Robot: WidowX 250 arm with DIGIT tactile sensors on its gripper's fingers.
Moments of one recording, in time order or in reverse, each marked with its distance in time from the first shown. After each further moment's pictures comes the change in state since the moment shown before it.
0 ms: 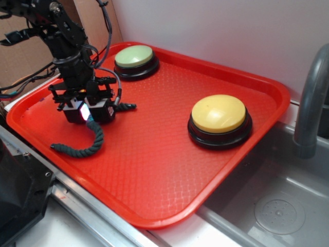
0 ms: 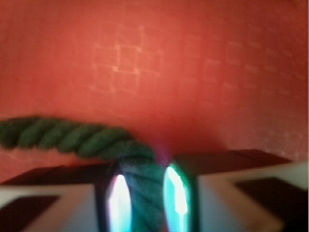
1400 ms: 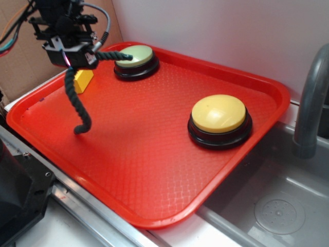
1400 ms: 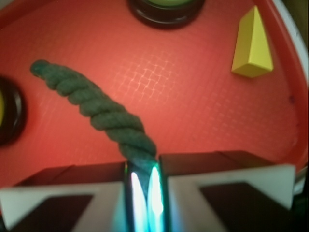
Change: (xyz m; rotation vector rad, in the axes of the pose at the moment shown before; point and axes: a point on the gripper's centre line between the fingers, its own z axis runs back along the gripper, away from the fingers) arm -0.031 -0.035 0.117 0.026 -0.038 -0.382
